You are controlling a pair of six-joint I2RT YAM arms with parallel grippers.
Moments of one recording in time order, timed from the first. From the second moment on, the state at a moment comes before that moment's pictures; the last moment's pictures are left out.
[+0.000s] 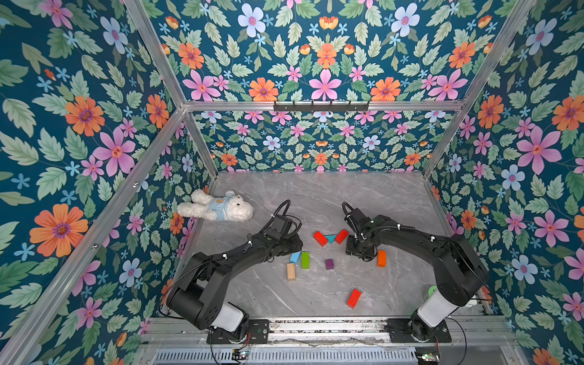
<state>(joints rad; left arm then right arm) -0.56 1.47 0.74 -0.22 0.17 -0.71 0.58 1.69 1.07 -0.78 -0.08 0.82</state>
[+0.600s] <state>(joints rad) -0.56 1.47 0.75 -0.22 0.17 -0.71 0.48 1.74 1.14 -0.81 -0.03 0.77</state>
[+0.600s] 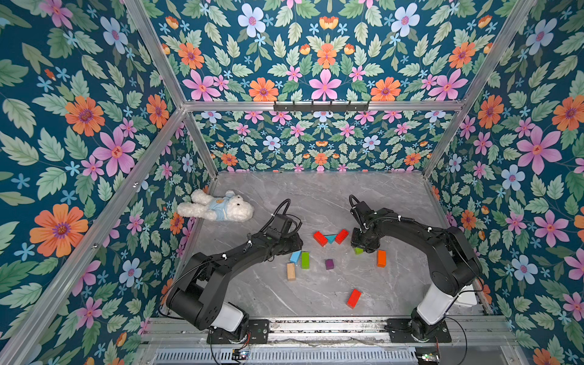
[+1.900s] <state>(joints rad) -0.56 1.45 0.72 -0.23 0.14 -0.70 0.51 1.63 1.12 -0.88 0.00 0.59</state>
